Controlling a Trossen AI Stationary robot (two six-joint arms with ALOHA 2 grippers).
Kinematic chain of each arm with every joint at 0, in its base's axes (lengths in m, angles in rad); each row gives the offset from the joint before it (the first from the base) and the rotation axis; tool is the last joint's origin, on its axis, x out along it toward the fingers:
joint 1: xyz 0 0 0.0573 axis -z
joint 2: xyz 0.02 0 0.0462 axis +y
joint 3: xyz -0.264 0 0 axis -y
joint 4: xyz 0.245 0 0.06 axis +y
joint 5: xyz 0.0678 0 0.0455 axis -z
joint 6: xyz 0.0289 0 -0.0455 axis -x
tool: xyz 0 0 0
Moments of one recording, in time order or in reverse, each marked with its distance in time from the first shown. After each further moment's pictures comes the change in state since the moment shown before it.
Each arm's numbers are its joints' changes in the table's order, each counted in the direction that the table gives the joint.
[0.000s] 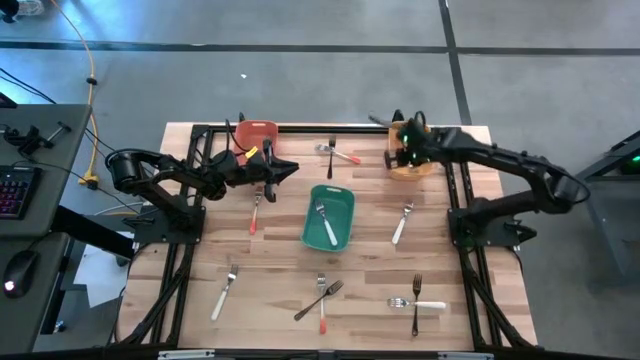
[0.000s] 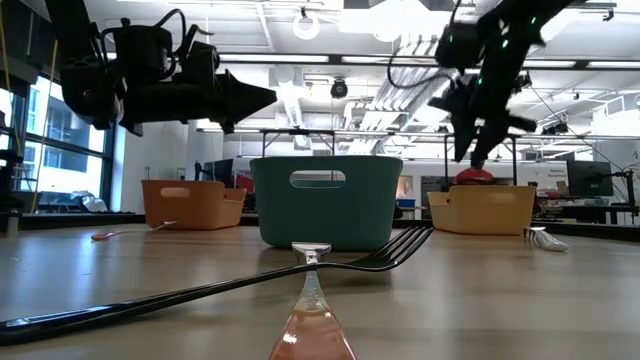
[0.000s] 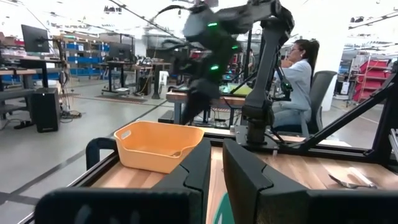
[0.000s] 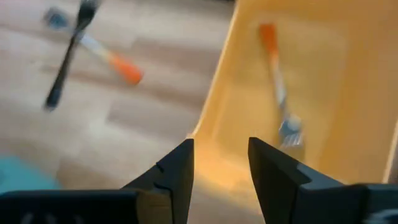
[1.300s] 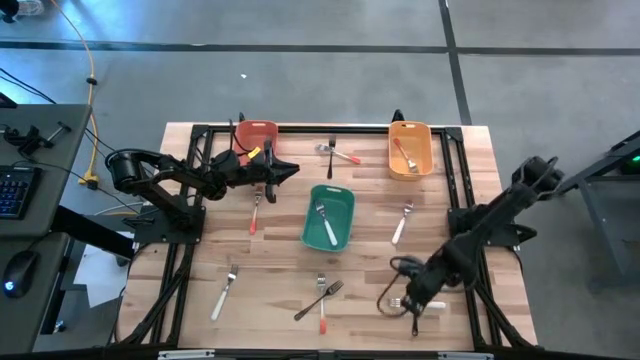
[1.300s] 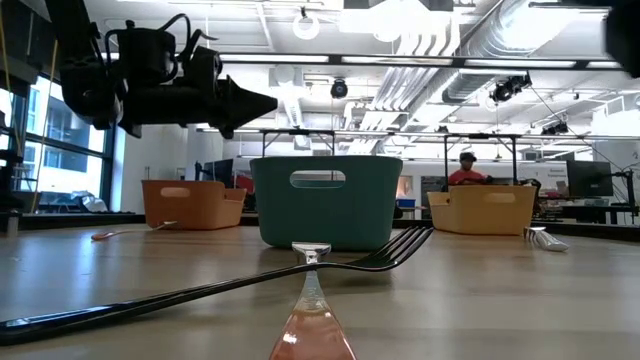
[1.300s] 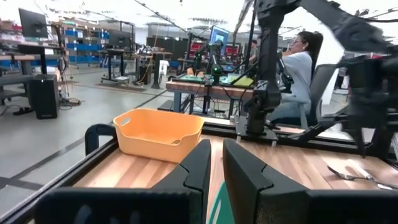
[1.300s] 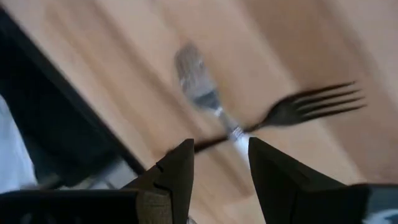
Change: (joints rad) left arm 0.000 0.000 0.000 0.051 0.000 0.009; right arm -1.315 0.177 -0.044 -0.122 -0.331 -0.749
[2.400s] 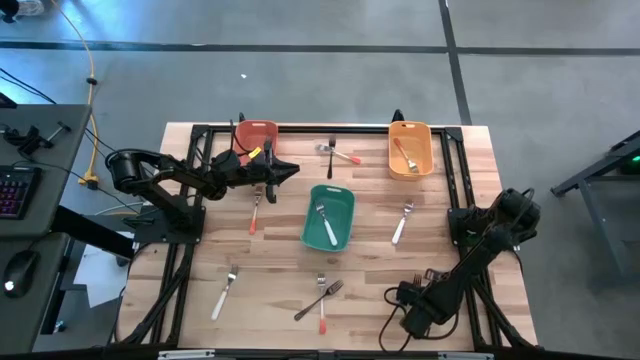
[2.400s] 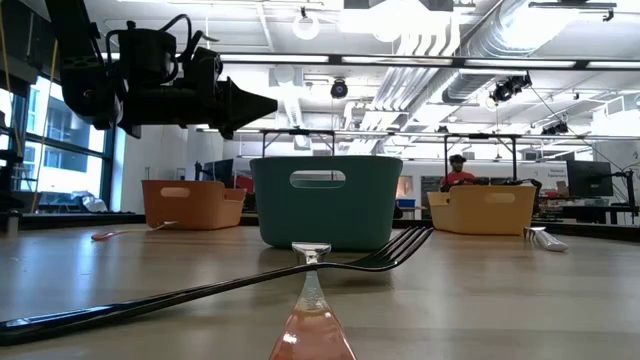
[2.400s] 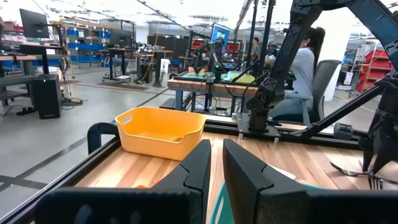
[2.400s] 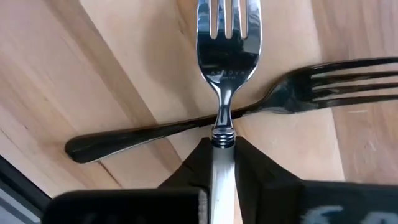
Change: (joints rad) left arm 0.000 0.000 0.000 0.008 -0.003 -0.018; right arm -0.133 0.376 0.193 0.175 0.000 0.152
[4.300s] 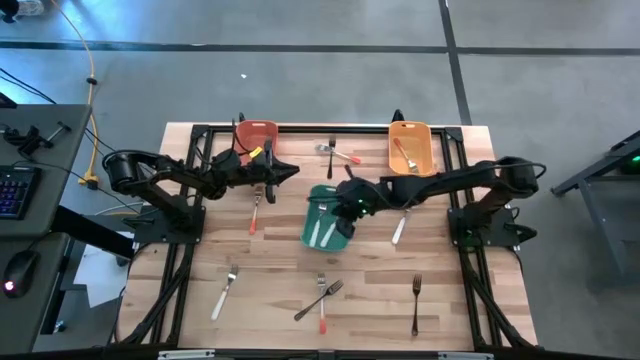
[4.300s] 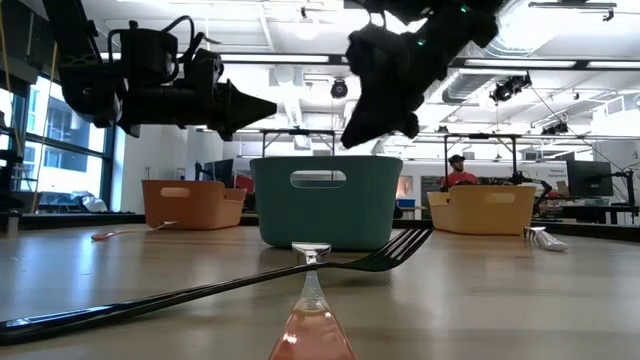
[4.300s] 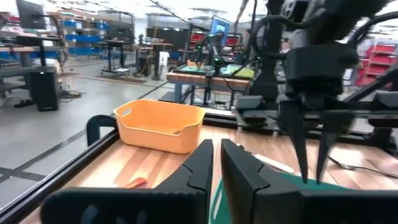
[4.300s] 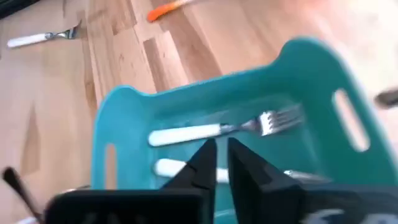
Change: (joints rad) left arm -0.003 -0.024 0.001 0.058 0.018 -0.001; right arm 0.887 -0.188 -0.026 -0.616 0.171 0.922
